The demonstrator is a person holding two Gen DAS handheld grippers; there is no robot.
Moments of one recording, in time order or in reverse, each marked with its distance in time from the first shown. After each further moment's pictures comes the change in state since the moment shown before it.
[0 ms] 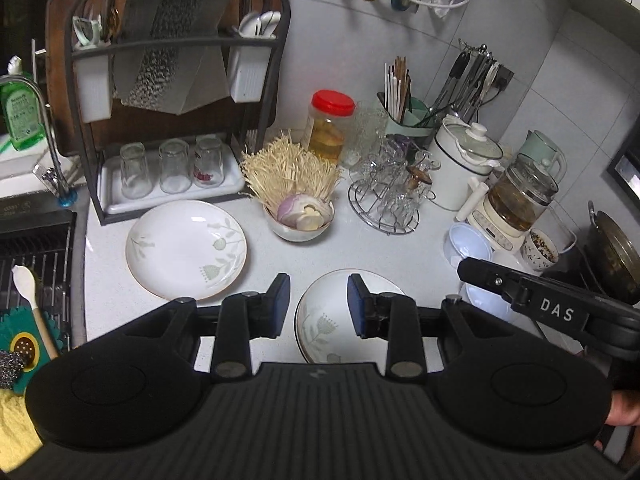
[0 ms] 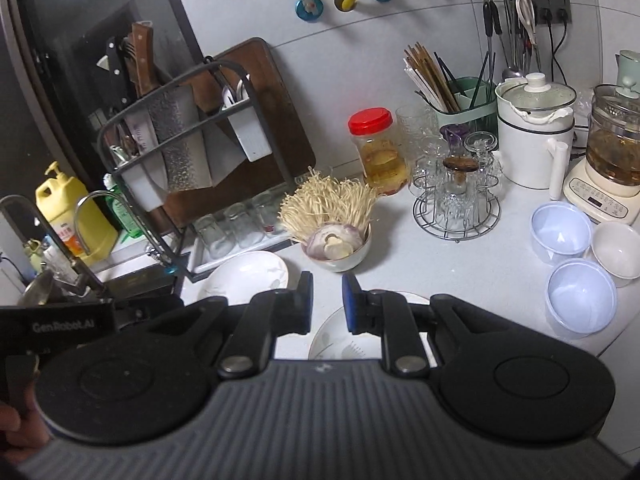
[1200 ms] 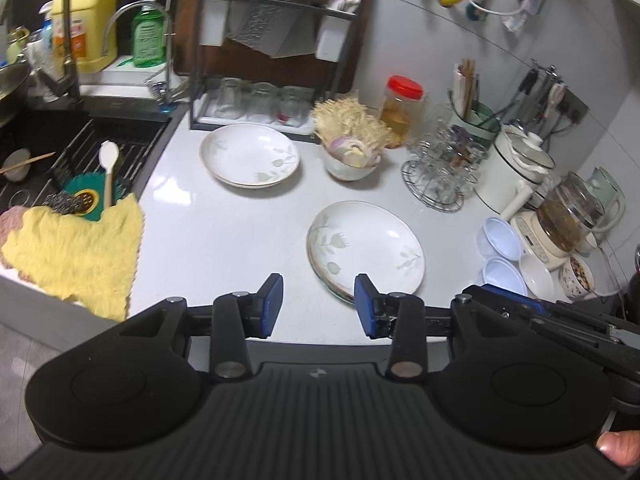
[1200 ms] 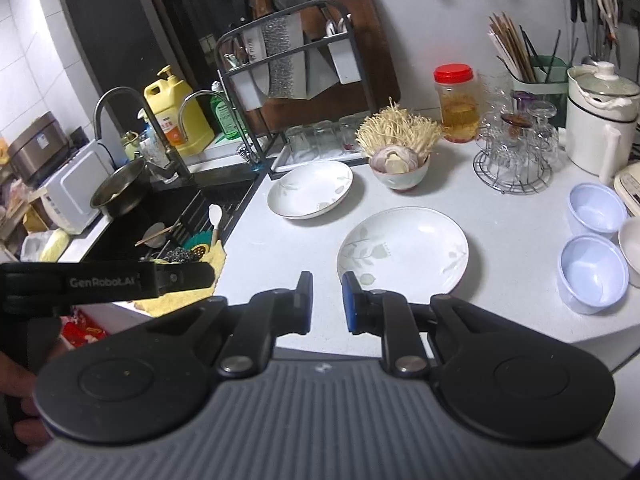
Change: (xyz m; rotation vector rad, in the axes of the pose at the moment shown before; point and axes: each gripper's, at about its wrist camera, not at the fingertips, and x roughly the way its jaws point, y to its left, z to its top) left arm -0.066 -0.105 -0.130 -0.284 -0.030 0.277; right arm -0.071 -0.053 -0.050 -0.238 0.166 0.299
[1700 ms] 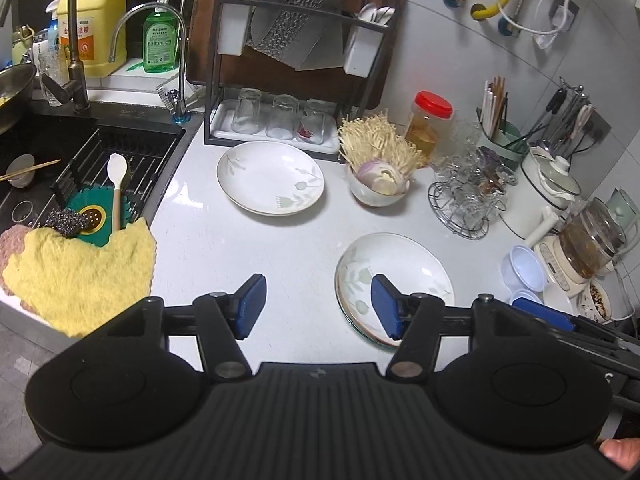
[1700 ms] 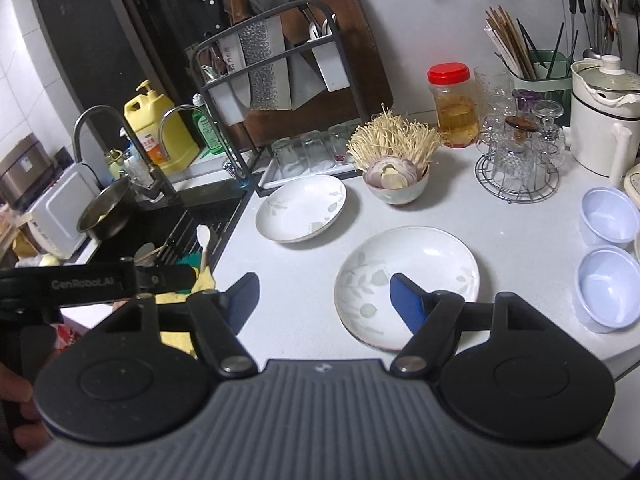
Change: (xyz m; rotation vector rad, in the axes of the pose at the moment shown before) left arm 0.046 0.034 0.055 -0.017 0.007 0.018; right arm 0.047 -0.004 0.030 0.066 -0.007 -0.021
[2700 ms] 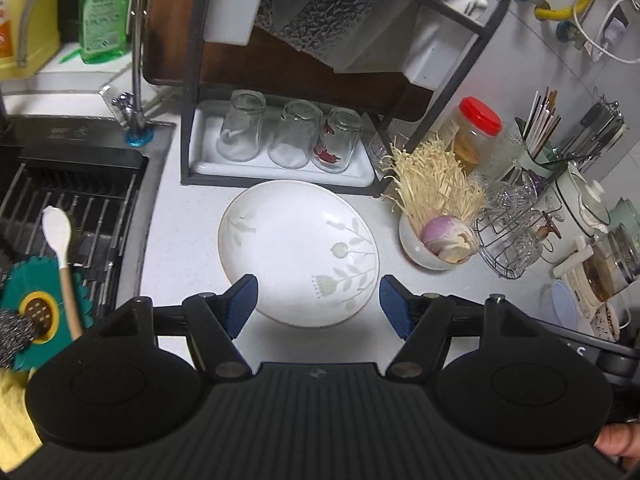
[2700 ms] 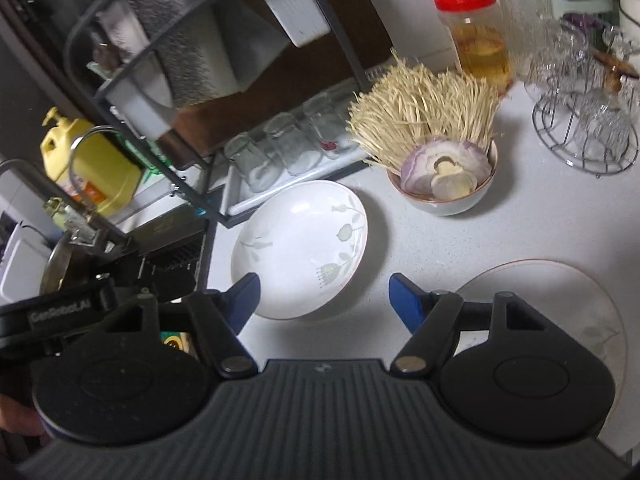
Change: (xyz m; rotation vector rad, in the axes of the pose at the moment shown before) left arm 0.195 0.114 0.147 0.036 0.127 -0.154; right arm 0.211 0.018 0.073 0.251 0.125 -0.082
